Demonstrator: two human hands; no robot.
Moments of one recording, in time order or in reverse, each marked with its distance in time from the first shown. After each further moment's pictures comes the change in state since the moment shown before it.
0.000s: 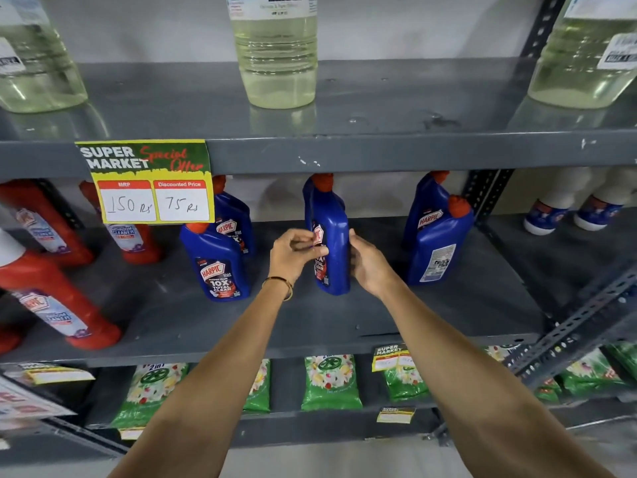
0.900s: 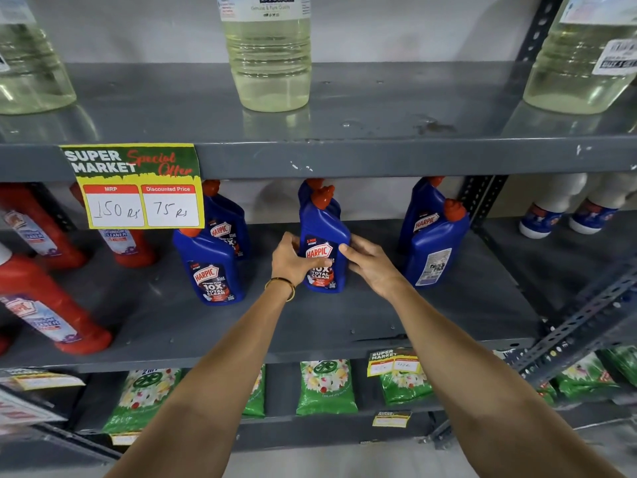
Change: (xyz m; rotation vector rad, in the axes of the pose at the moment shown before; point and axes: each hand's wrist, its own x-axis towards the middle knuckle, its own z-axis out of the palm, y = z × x) left_hand 0.004 0.000 0.013 0.279 0.037 -0.043; right_hand -0.001 -0.005 -0.022 -0.214 -0.052 -0.124
